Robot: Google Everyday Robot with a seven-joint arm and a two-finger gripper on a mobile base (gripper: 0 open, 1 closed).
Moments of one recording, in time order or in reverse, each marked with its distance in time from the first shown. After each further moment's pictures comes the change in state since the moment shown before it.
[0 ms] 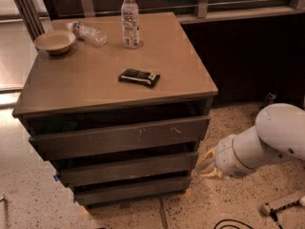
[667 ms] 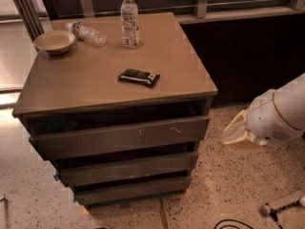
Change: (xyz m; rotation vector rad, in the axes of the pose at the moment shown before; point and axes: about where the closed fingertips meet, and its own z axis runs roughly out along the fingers) arm -0.032 -0.030 -0.132 0.070 0.032 0.096
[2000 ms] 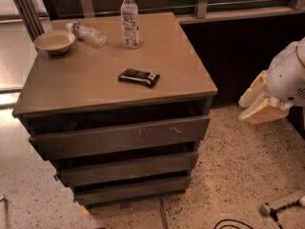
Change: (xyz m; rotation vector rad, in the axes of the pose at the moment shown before) arm -0.021 -0.028 -0.083 0.076 0.134 0.011
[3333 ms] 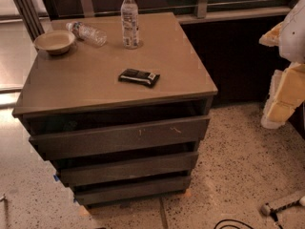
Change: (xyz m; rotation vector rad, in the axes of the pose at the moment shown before) arm -0.016 -0.022 -0.062 0.047 0.120 -0.010
